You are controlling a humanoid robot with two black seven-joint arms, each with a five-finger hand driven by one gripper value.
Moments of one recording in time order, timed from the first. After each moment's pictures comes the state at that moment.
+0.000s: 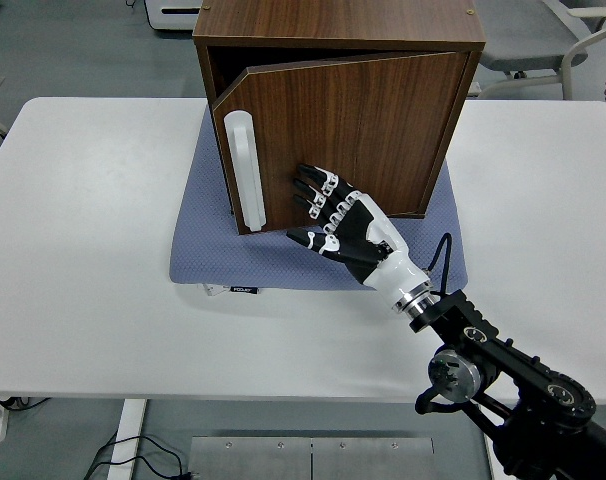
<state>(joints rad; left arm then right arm) 0.15 0.00 -0.17 -0.19 0.09 0.12 -0.04 0.41 -0.04 0.75 1.26 -0.63 0.09 0.42</state>
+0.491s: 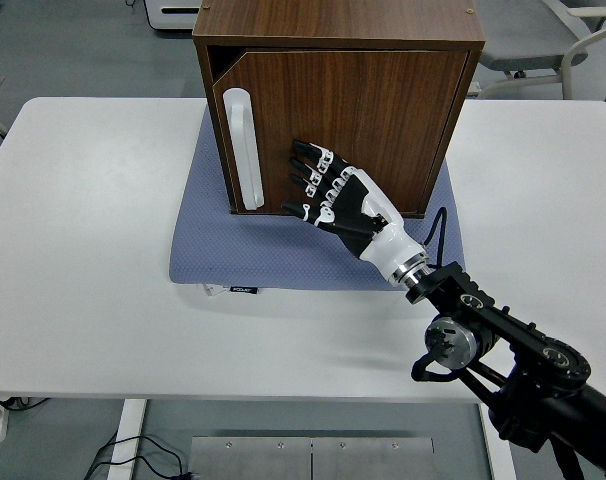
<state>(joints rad) 0.15 0.00 -0.17 -0.19 0.09 0.12 -0.04 0.54 -0.04 0.73 1.18 -0.52 0.08 0.38</state>
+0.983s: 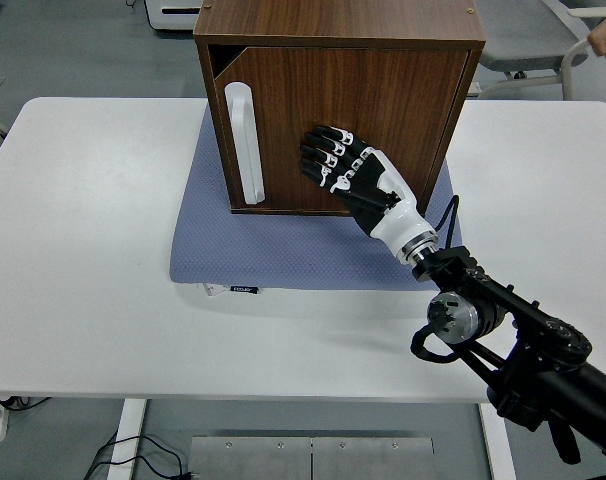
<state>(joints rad) 0.15 0.00 -0.17 -0.19 0.09 0.12 -0.04 0.59 -0.04 0.73 1.12 -0.40 0.02 0.38</state>
